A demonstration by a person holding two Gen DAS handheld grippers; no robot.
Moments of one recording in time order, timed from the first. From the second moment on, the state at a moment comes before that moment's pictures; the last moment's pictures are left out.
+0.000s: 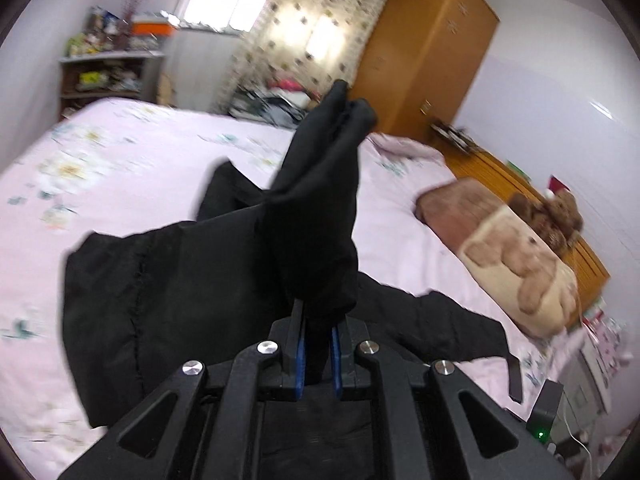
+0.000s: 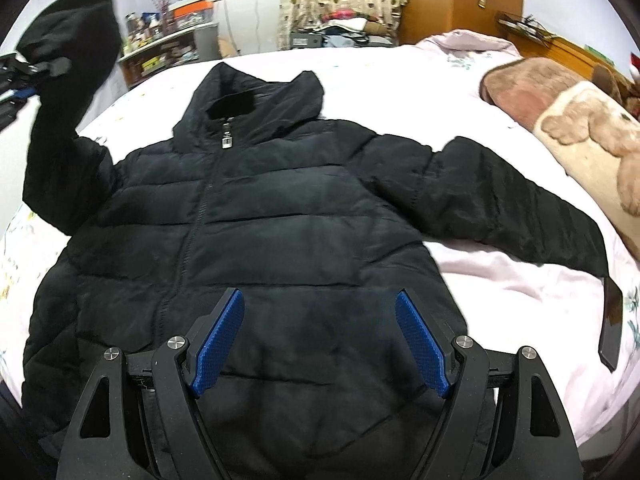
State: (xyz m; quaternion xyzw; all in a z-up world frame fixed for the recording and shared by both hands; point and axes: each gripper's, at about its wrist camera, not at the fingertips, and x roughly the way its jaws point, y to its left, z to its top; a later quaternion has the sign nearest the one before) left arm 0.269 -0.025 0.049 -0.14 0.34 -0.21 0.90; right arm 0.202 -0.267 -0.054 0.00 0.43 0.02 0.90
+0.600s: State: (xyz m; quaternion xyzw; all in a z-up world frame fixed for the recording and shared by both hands) left arm 0.302 -0.087 -0.019 -0.17 0.42 -0.30 0.84; right arm 0.238 -0.293 -0.061 0.05 0.42 0.02 0.91
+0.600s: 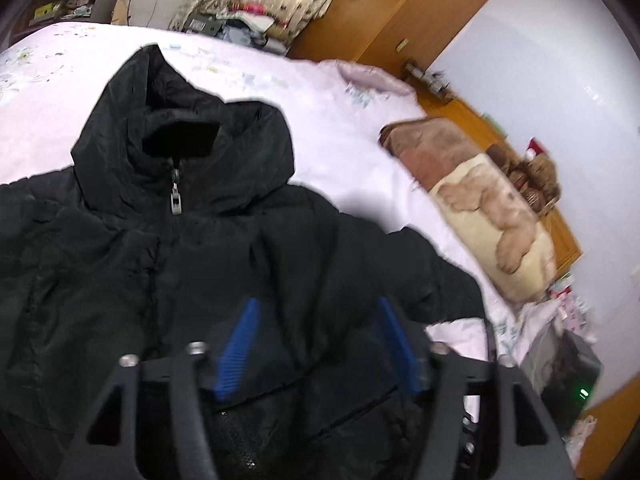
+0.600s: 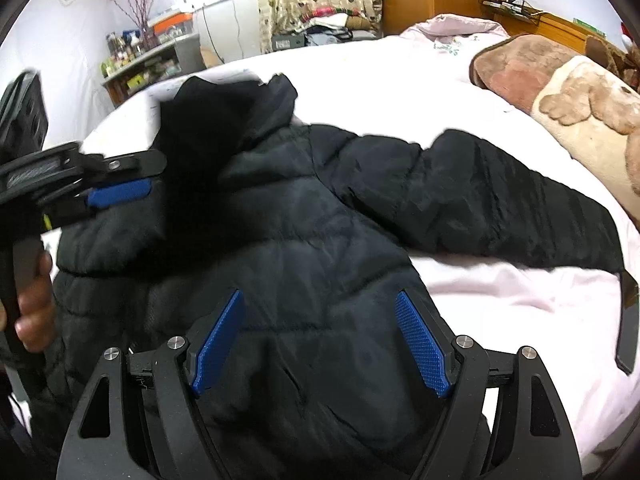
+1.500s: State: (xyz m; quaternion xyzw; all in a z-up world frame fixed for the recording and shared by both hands) left arm 0.331 0.091 -0.061 -0.09 0.45 -0.09 0.88; right arm 0.349 -0.256 -0.108 0.01 0.48 0.02 0.87
